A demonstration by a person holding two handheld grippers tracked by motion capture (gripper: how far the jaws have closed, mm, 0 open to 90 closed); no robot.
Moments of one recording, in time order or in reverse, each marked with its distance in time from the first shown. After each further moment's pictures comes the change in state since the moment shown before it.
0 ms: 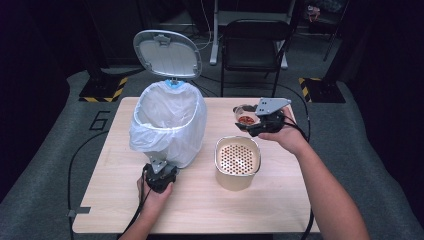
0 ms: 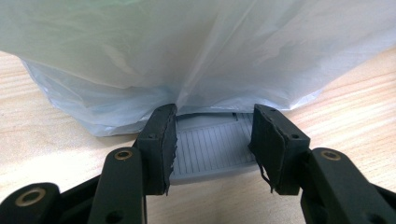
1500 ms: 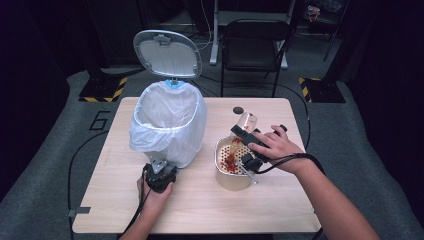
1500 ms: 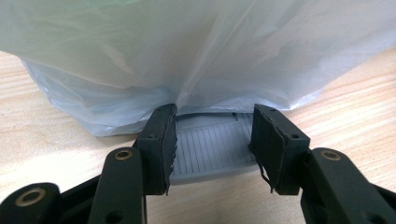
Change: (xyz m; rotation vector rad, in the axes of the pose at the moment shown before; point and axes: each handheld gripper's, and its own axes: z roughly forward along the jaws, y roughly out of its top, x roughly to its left) left arm 0.000 0.000 0.000 0.005 0.000 0.005; right arm 0.103 -0.015 0.010 0.310 -0.378 -1.471
